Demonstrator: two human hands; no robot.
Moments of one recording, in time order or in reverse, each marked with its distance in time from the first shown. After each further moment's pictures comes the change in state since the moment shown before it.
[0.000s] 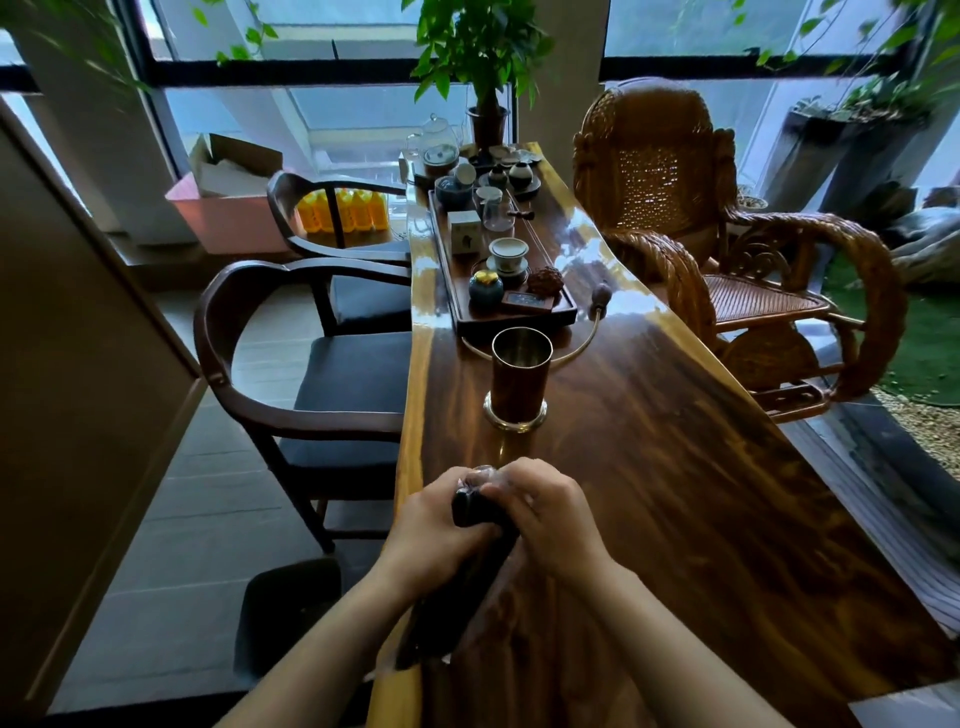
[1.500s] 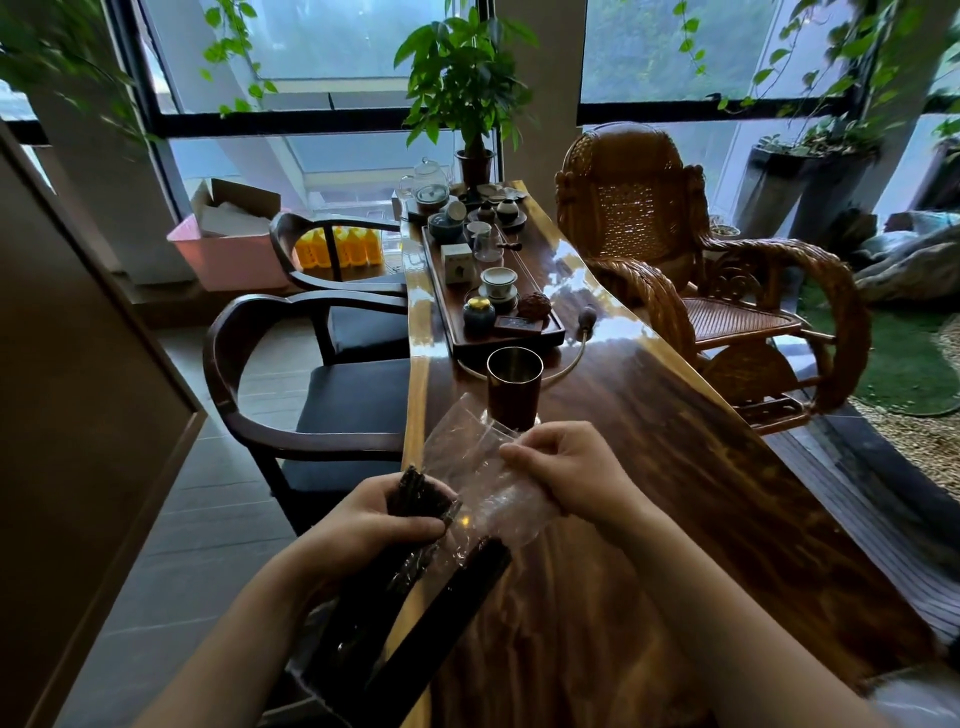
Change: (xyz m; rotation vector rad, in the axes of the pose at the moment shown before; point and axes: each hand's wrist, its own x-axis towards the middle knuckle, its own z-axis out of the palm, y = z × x) left_hand -0.036 0.020 -0.073 -0.525 -0.298 -0.076; right_hand 0.023 -0.059 -0.057 0.310 -0.113 0.326
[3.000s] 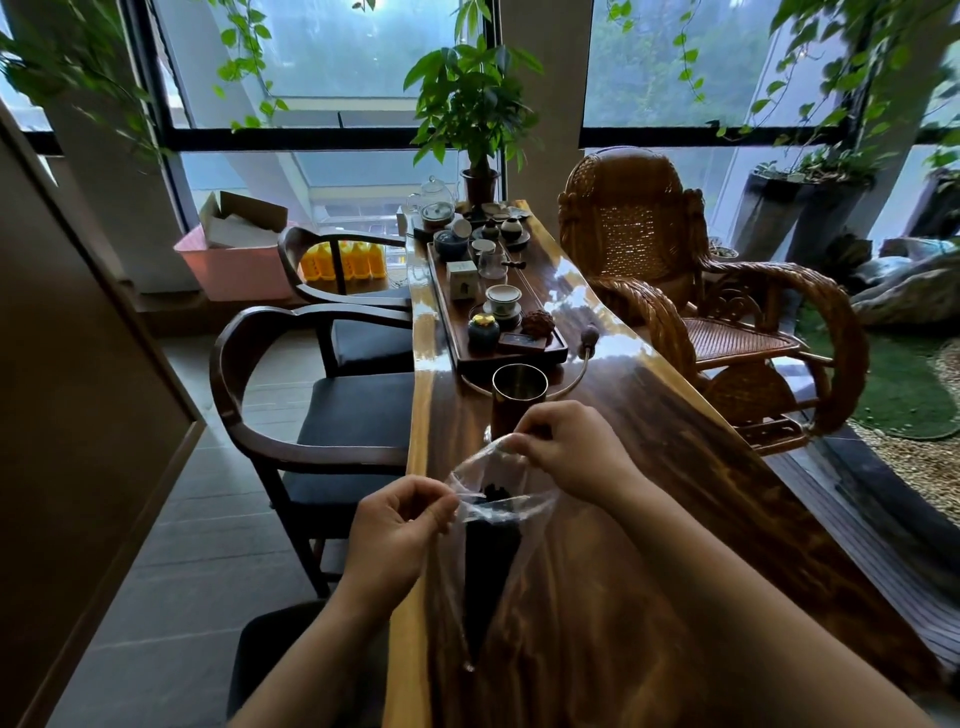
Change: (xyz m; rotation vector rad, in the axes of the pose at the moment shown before) left_hand 0.002 -0.015 0.032 0.217 0.515 0.345; right_hand 0.022 -0.040 -0.007 -0.616 0.103 -0.112
